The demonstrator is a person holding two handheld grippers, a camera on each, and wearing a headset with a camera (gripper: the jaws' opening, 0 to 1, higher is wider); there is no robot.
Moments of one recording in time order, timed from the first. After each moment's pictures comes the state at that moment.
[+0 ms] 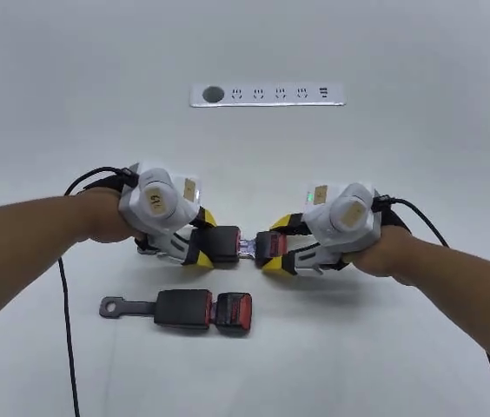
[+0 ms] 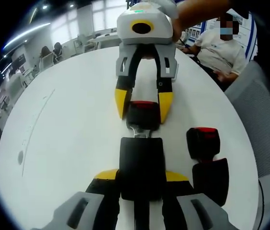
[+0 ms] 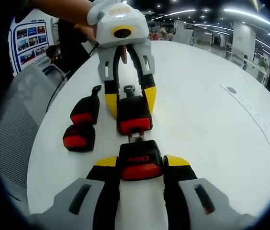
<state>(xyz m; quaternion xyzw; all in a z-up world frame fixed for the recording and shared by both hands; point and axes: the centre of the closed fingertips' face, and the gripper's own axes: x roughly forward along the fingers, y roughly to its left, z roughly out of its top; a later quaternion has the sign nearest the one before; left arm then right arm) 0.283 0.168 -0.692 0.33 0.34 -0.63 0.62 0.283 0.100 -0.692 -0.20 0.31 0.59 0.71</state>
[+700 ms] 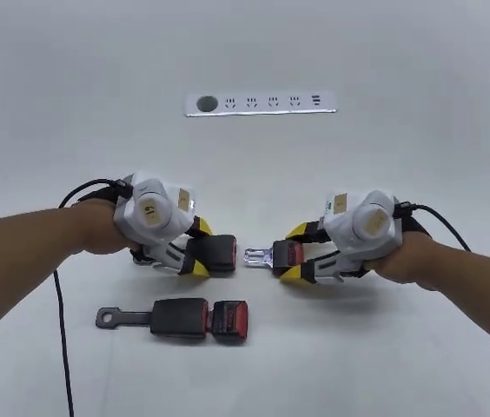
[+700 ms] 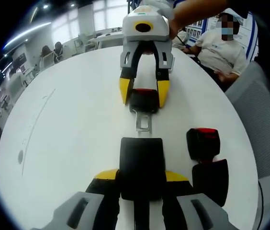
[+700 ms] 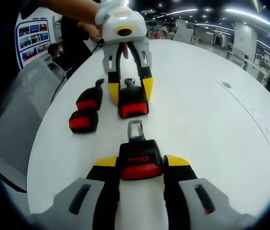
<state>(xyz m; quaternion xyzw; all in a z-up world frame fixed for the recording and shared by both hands) 0.280 0.166 -0.689 0.32 0.34 -0.63 0.62 0.279 0.062 -0.692 -0.21 0.31 0.59 0.71</state>
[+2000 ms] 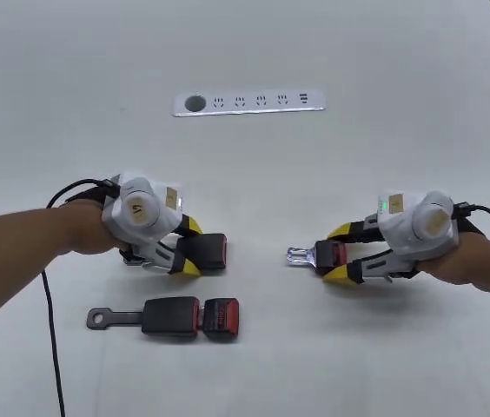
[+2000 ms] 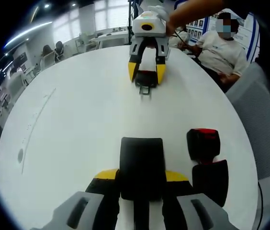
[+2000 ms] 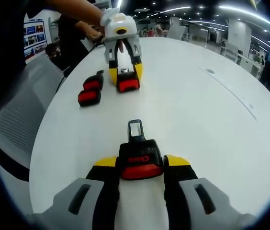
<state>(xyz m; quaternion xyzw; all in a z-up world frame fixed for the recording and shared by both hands) 0.283 0.170 -0.692 0.32 0.34 -0.63 0.62 0.268 -0.012 -0.692 -0.21 0.33 0.57 0.72</state>
